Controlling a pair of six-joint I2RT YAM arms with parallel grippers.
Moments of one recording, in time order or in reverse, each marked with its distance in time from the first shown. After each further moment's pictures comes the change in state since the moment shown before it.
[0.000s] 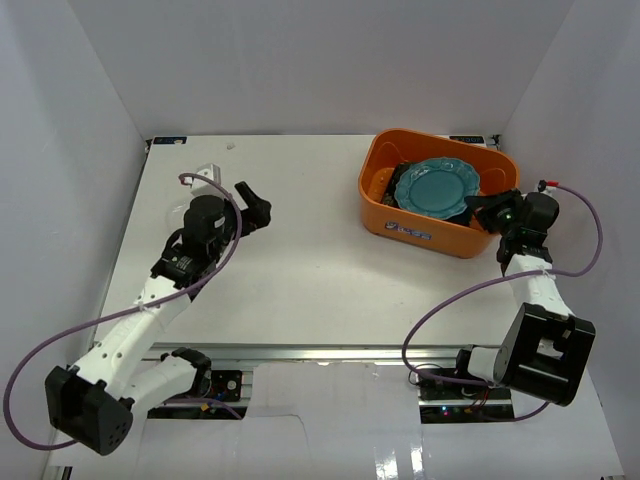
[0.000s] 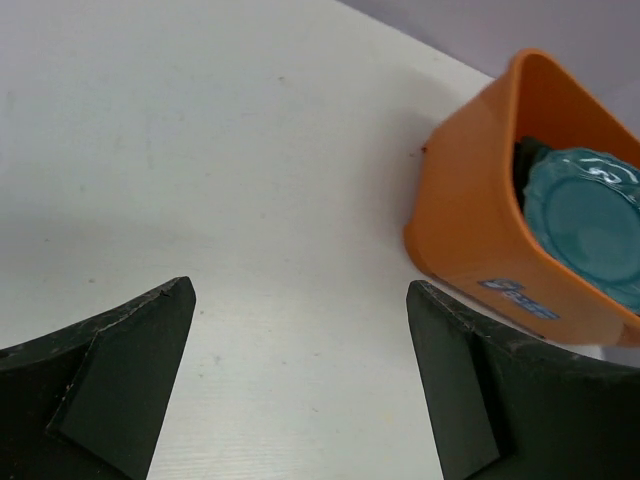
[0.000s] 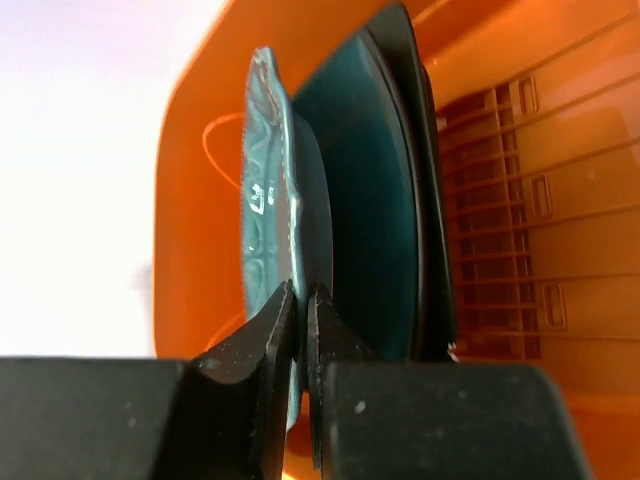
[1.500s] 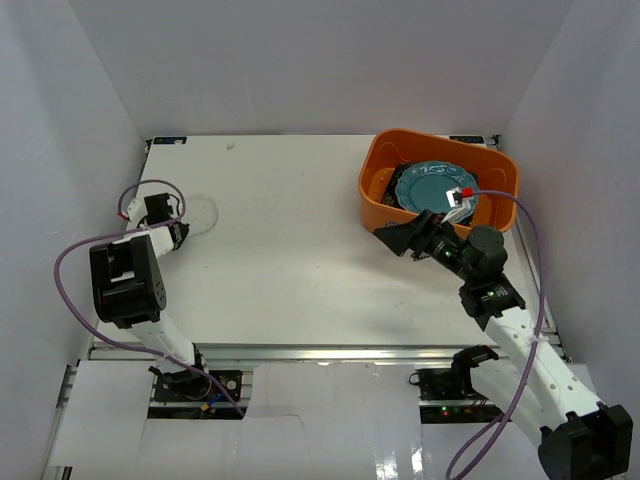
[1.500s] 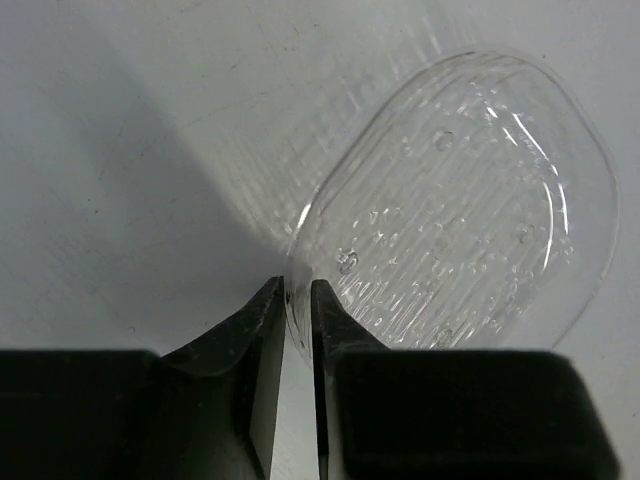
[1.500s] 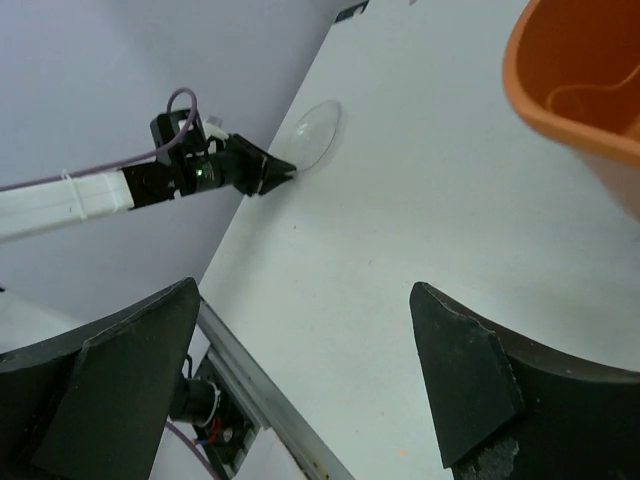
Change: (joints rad) left arm 0.716 0.765 0.015 0.212 -0.003 -0.205; right arm 0.603 -0.497 -0.175 -0.024 -0.076 -0.108
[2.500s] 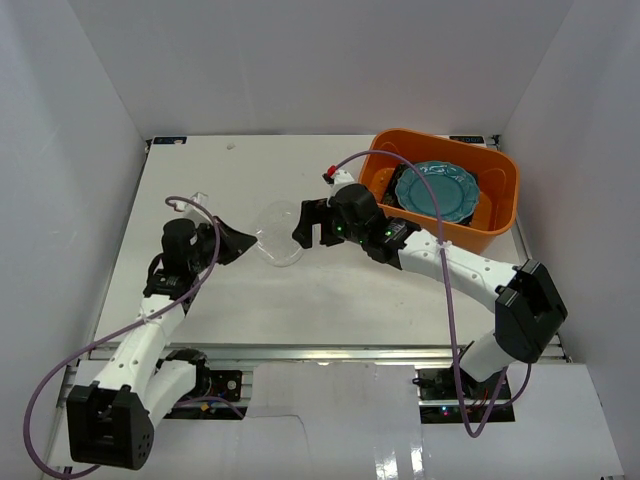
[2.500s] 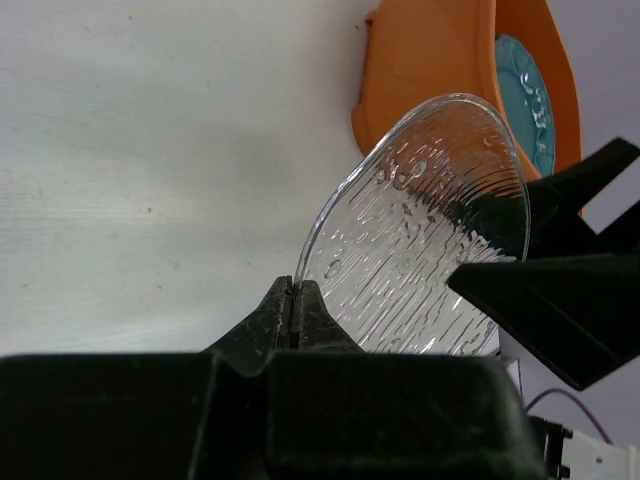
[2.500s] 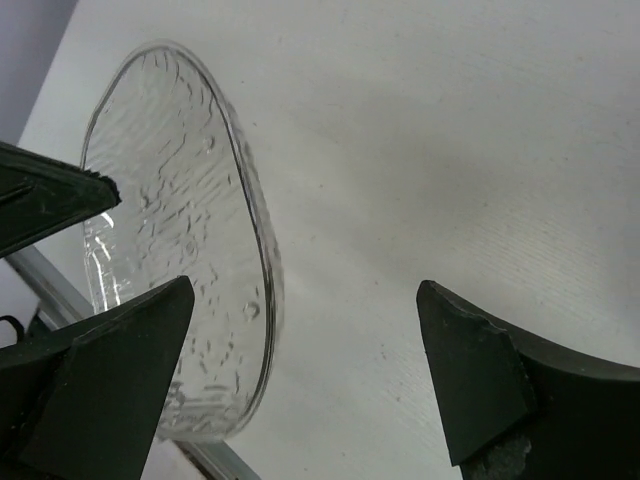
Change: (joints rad) left arm -0.349 -0.817 -0.328 -0.047 0.640 0.066; right arm 0.551 0.780 0.616 -0.288 0.473 -0.290
